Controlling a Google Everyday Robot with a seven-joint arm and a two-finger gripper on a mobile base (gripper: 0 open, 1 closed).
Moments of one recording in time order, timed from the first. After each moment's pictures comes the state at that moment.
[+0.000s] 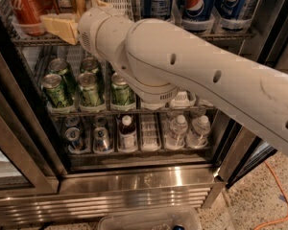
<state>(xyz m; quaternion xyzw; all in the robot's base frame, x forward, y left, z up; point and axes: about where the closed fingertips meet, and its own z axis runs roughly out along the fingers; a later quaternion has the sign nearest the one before) 0.612 0.131 1.060 -0.25 0.64 0.22 0.69</state>
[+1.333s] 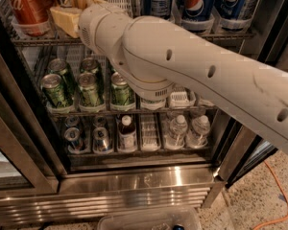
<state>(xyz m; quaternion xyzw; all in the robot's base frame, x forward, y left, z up) 0.626 0.130 1.063 -0.23 0.65 0.21 0.69</state>
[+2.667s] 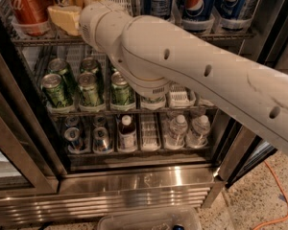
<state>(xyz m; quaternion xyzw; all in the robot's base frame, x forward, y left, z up) 0.637 0.127 1.071 -0.23 0.64 0.20 0.71</state>
